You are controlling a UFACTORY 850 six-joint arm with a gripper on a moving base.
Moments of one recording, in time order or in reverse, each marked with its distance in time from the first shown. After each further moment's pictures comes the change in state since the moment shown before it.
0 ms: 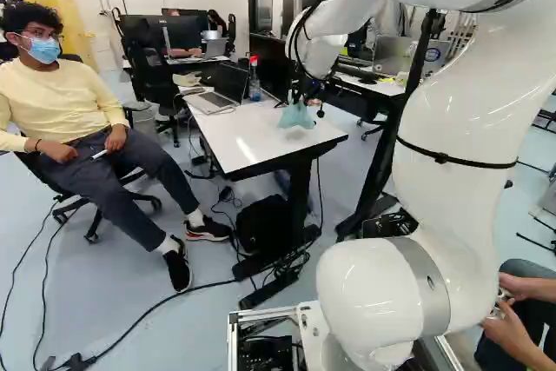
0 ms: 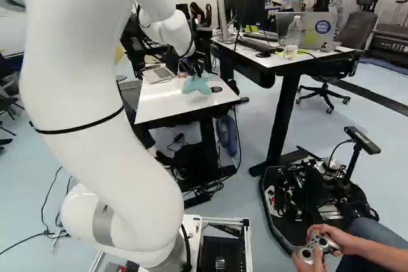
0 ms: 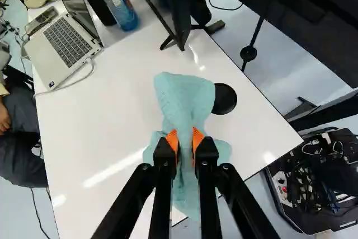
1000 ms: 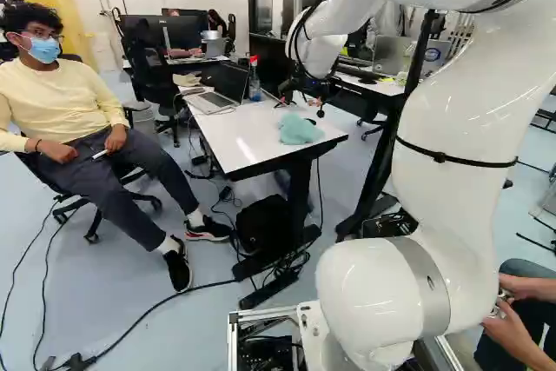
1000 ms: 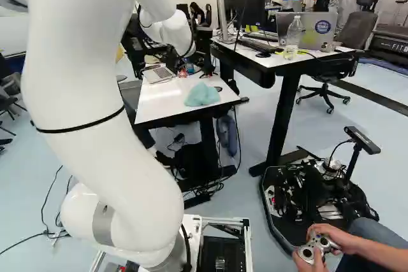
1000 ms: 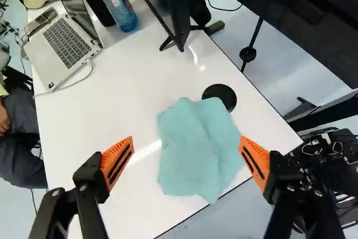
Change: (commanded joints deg) arm 0.0 -0.1 -0.1 0.0 0.0 0.0
